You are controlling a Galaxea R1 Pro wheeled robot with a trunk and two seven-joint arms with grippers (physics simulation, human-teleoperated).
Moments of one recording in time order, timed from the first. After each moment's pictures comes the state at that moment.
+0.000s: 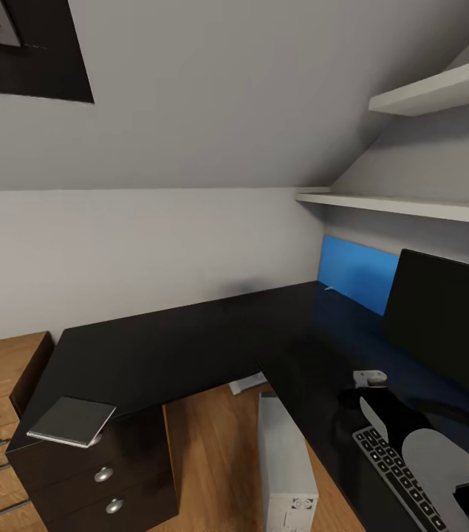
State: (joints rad) left arm -0.04 -0.06 -0.10 -0.68 0.43 0.05 0.42; right arm -0.81 -0.19 0.19 -0.36 -0.15 0.36 -0.08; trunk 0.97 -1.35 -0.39
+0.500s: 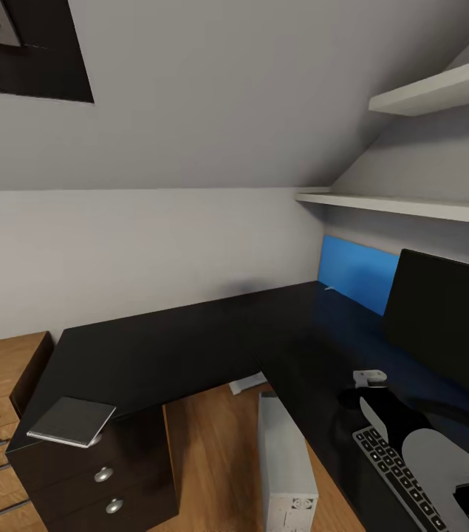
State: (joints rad) left arm -0.04 -0.06 -0.10 -0.68 0.43 0.05 0.42; right arm -0.81 -0.19 0.19 -0.36 -0.15 0.36 -0.08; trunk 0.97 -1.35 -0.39
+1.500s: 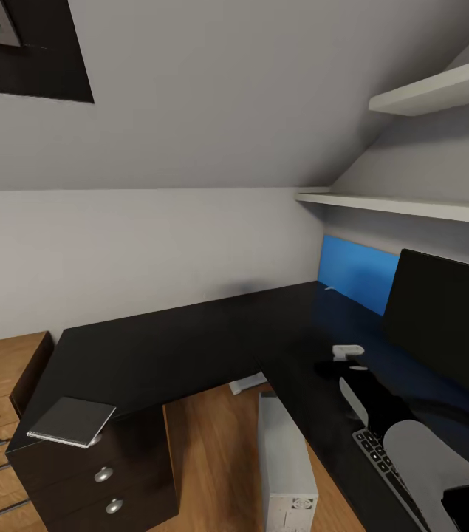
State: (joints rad) left arm -0.04 -0.06 -0.10 -0.68 0.43 0.05 0.42; right arm -0.80 -0.13 0.18 -0.55 -0.19 0.33 -0.09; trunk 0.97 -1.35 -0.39
